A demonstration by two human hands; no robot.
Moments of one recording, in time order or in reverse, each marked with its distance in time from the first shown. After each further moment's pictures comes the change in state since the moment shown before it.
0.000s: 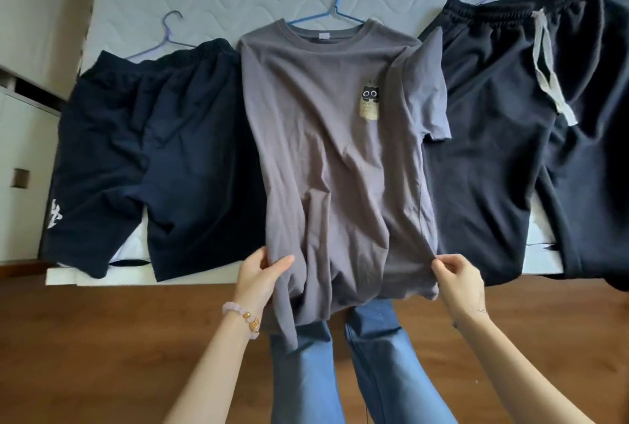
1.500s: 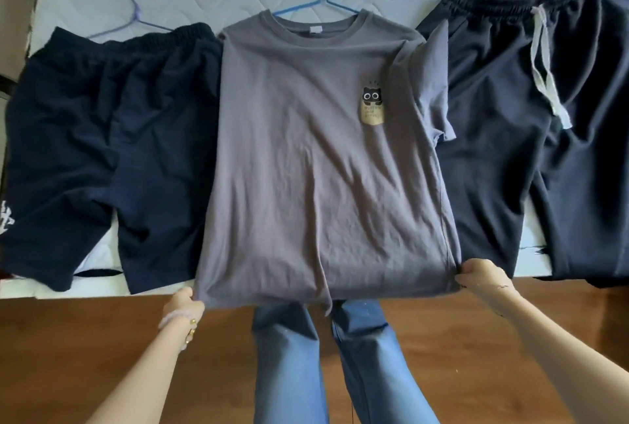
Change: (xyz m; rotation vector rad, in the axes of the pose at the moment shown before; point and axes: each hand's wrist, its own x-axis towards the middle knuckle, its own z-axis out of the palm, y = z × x) left_hand 0.089 -0.082 -0.101 0.789 0.232 -0.408; right_hand 0.075 0.023 -0.040 -0.669 -0.274 0.210
